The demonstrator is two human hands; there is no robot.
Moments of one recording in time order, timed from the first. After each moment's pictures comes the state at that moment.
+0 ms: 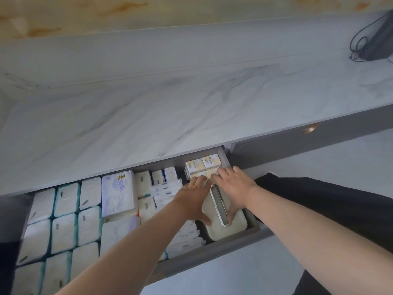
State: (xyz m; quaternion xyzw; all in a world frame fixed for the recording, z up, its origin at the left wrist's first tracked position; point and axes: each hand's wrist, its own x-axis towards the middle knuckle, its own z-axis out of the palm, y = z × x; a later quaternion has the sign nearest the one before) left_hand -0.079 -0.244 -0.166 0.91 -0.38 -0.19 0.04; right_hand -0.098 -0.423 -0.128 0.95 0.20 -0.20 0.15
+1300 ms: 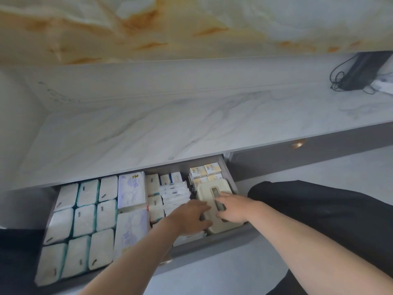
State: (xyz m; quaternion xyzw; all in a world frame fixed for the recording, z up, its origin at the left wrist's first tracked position) left_hand -0.146 -0.199 -0.126 0.89 -0.31 -0.29 0.17; right_hand -0.167 -0.391 -0.086 0.93 0.04 -0.34 -0.10
